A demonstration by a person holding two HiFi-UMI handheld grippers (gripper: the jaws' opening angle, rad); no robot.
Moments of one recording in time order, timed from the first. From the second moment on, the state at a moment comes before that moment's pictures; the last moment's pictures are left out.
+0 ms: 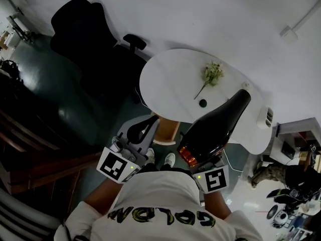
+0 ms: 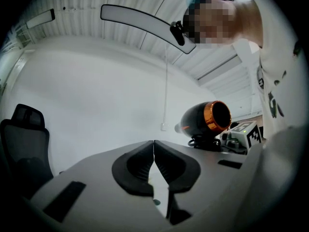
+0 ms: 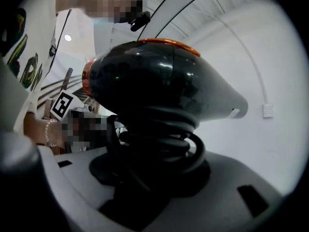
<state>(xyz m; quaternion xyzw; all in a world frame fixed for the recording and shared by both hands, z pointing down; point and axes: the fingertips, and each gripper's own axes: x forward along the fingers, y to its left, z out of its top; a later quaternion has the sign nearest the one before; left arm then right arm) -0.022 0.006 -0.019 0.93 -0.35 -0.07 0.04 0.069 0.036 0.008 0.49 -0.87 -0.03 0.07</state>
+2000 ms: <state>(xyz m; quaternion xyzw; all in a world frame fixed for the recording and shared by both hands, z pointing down) -0.016 0.032 0.270 0.92 -0.29 0.05 0.26 0.031 0.154 0.350 0.14 -0.91 0.16 0.35</state>
